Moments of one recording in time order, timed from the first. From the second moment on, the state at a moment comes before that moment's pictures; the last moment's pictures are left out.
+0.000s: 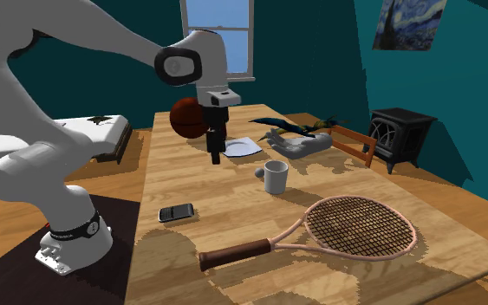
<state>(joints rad) 0.09 -0.35 0.36 -2.36 0.03 2.06 0.28</state>
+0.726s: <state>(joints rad) 0.12 0.04 0.49 -2.16 -0.14 2.25 0.54</state>
